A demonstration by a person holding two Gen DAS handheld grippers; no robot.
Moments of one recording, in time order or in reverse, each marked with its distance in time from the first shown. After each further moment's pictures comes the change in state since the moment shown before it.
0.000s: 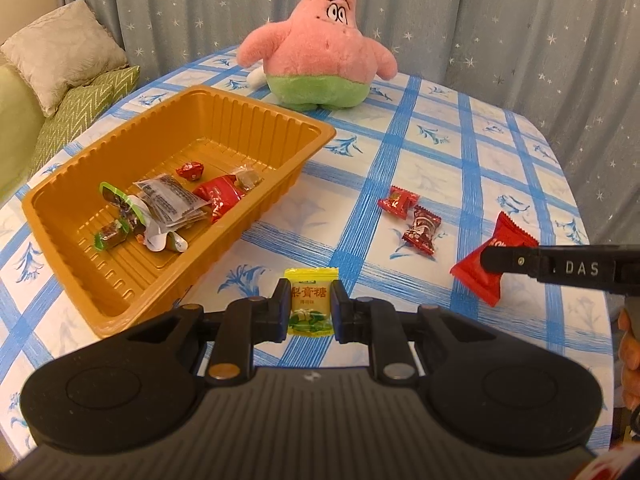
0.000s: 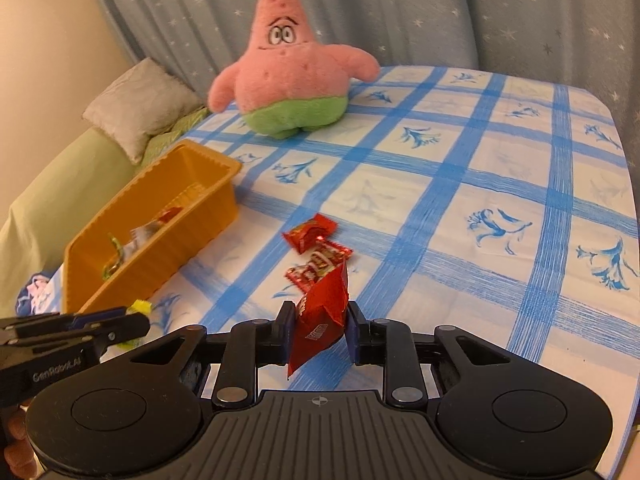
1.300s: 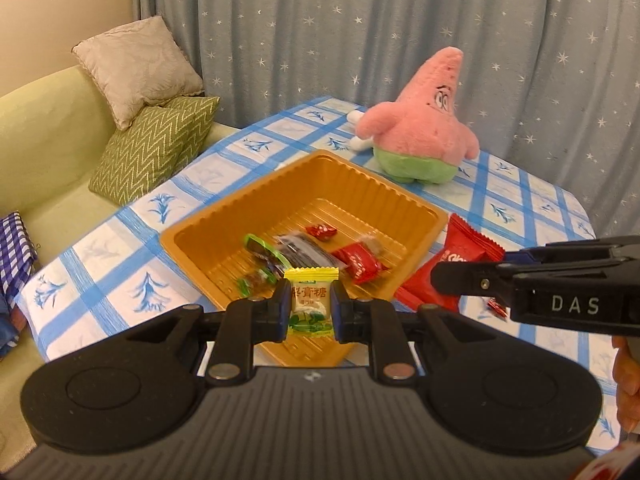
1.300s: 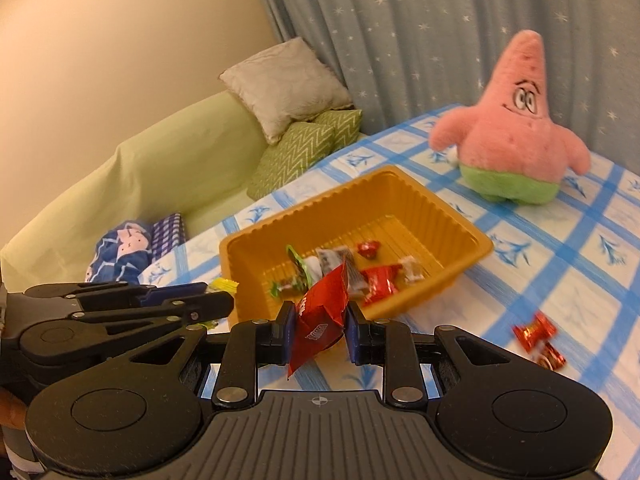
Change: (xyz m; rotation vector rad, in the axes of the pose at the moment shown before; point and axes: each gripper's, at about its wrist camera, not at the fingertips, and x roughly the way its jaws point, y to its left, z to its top) left arm -0.068 0.111 0.027 -0.119 -0.120 0.106; right arm 0.018 0.171 0.042 -0.297 0.008 0.265
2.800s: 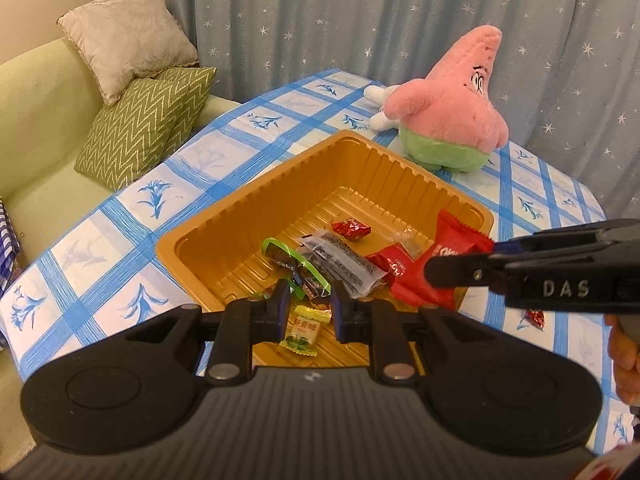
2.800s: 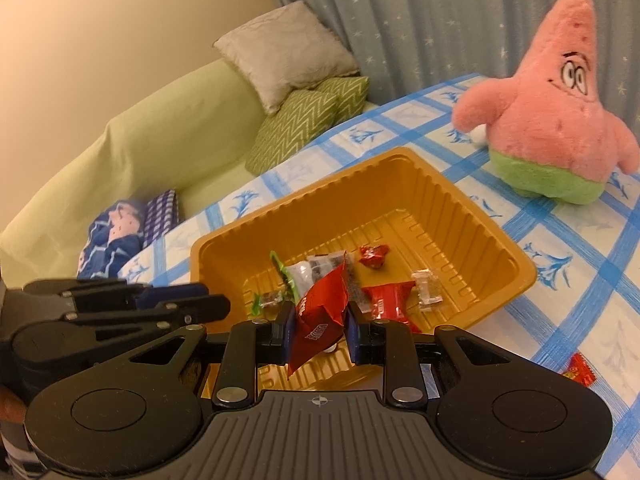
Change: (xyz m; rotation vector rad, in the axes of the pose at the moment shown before) left arm 0.063 0.040 0.021 -0.012 0.094 -0.035; right arm 0.078 -0.021 0.030 -0.002 0.118 0.026
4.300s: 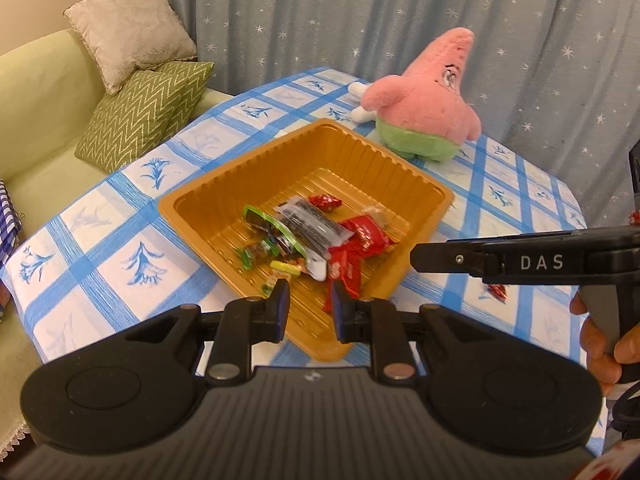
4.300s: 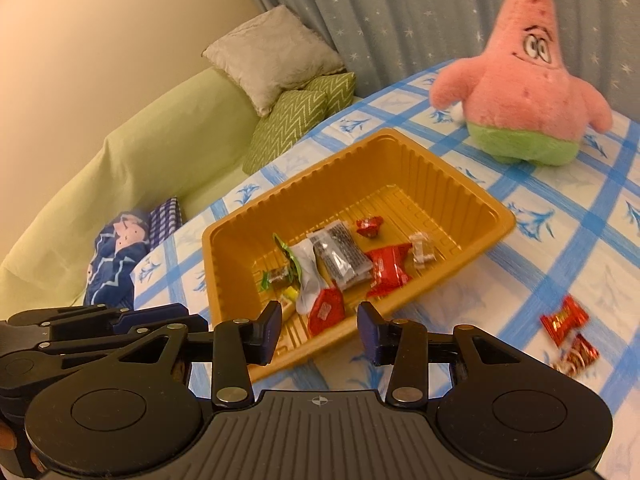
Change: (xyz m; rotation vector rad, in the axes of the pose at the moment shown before) left arm -0.052 -0.019 -0.034 -0.027 0.003 -0.031; right arm -0.036 0.001 -0.030 0.099 -0.017 0.000
